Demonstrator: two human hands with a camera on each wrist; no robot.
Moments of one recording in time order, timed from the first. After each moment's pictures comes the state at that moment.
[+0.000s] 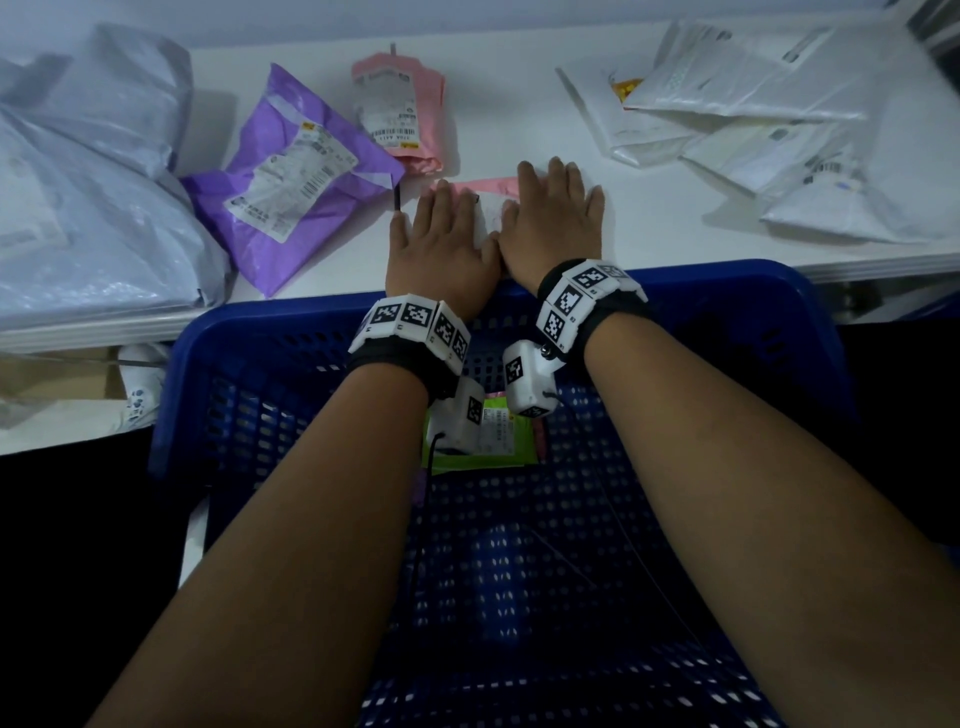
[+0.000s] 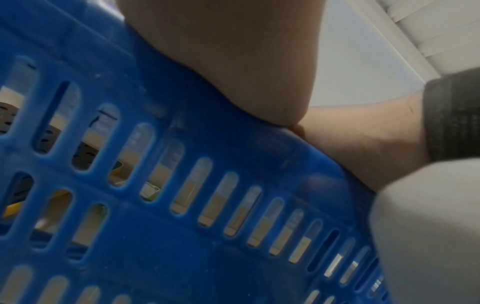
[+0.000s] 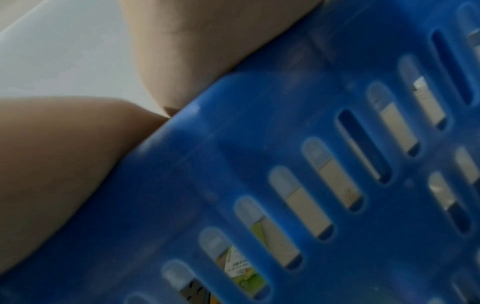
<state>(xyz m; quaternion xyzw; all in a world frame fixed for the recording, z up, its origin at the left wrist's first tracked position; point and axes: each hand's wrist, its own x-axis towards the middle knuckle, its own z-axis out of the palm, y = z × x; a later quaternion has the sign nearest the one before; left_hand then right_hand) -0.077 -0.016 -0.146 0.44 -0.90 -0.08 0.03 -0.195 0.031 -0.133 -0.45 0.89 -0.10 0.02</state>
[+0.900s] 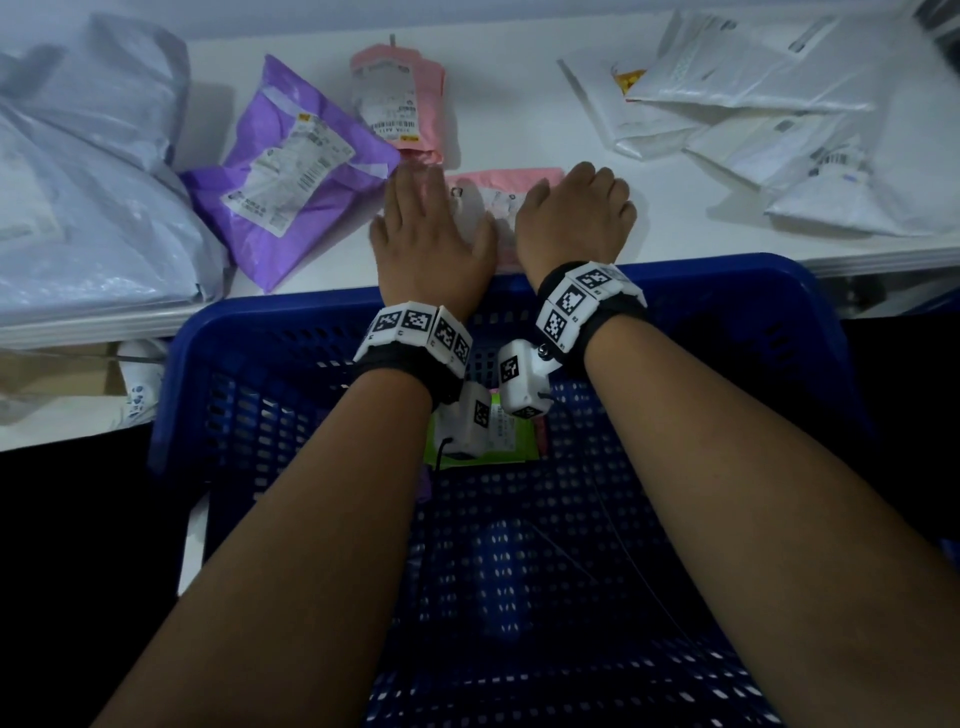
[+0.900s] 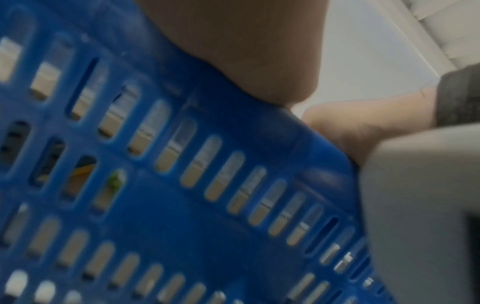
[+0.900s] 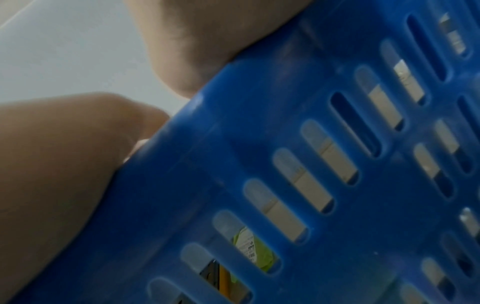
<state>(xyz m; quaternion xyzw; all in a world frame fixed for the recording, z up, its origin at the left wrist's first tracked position) -0.073 -0.007 -0.144 0.52 -0.83 -0.08 0.20 -0.196 0.033 -0.137 -0.28 0.94 -0.17 -0.07</state>
